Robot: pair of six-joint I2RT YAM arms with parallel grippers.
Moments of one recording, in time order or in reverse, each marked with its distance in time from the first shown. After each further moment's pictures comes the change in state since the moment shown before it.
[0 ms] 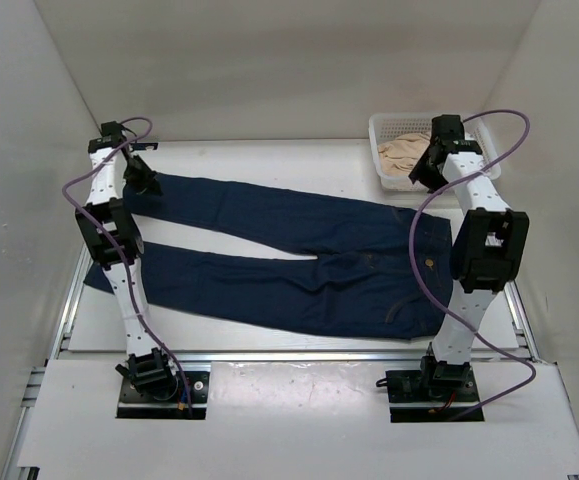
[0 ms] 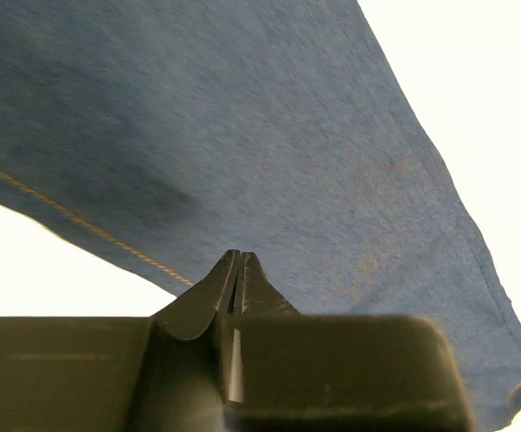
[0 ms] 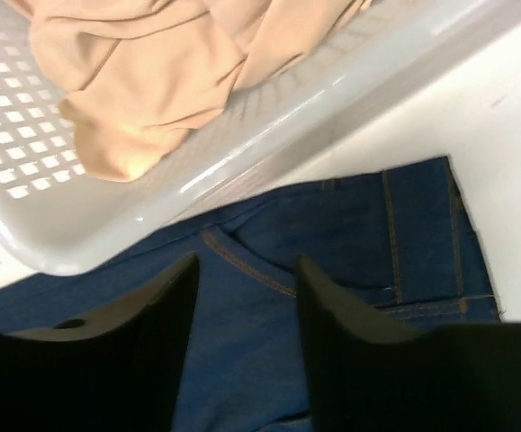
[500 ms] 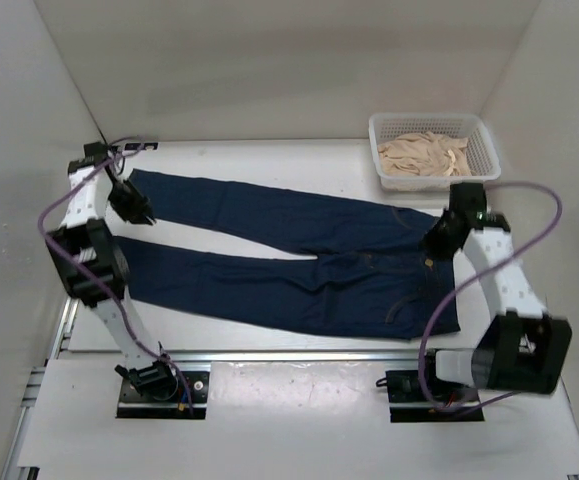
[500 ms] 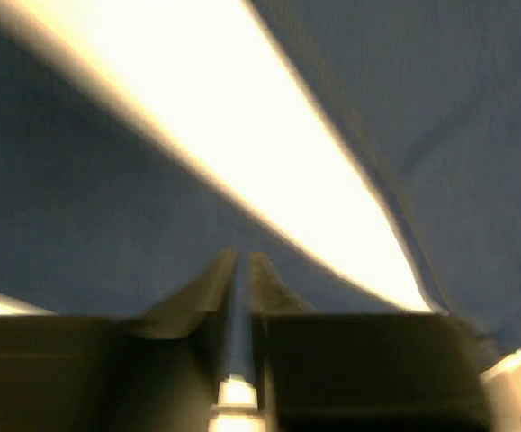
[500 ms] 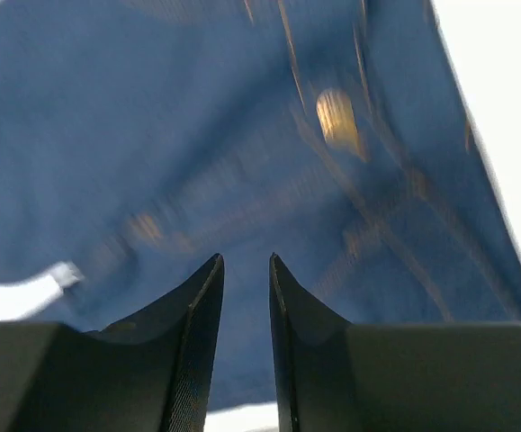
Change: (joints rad) left arm 0.053 -0.483 -0.613 0.038 -0.001 0.069; right arm -0.042 -0.648 -0.669 -0.050 -0.132 0.078
